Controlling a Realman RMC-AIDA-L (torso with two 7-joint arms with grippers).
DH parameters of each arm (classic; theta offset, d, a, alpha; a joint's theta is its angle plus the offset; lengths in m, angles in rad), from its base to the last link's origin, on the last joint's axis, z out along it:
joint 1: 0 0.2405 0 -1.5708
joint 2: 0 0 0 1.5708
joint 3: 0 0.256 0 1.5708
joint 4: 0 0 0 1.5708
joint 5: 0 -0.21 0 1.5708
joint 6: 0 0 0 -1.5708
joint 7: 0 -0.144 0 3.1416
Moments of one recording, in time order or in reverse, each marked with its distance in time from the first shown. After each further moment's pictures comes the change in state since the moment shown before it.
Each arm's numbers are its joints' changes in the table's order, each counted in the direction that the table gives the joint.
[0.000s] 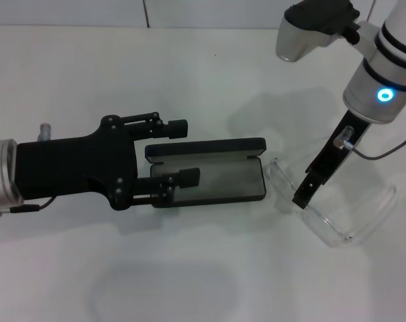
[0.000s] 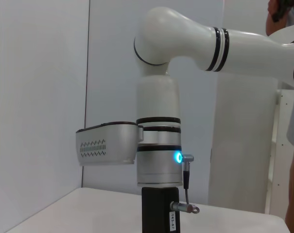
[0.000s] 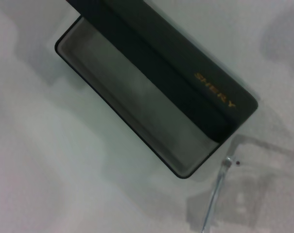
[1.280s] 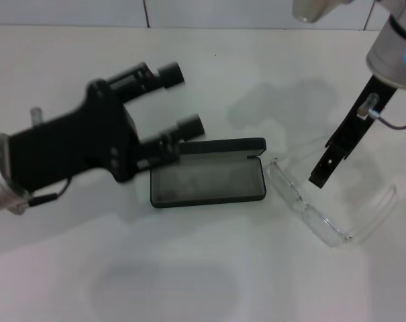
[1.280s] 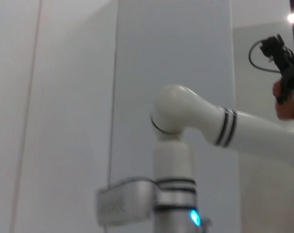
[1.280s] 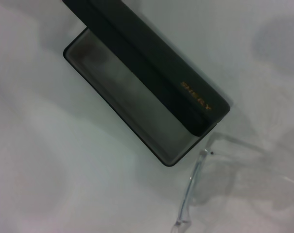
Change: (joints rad) left arm 0.043 -0.024 0.093 0.130 0.337 0.001 -0.190; right arm 0.015 -0.004 0.120 0.182 0.103 -0.195 0.007
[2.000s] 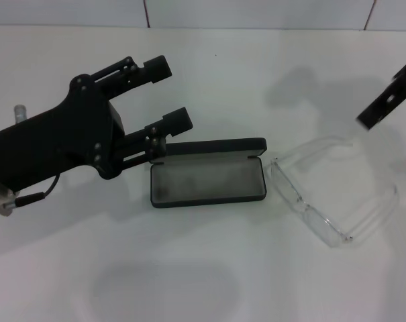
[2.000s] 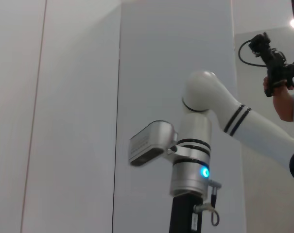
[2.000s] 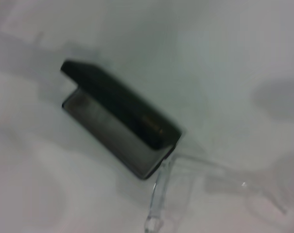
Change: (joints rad) left arm 0.042 -0.001 -0.006 -0.059 0.029 0.008 0.039; right arm -0.074 -0.107 0.208 0.325 -0.074 -0.234 -0.023
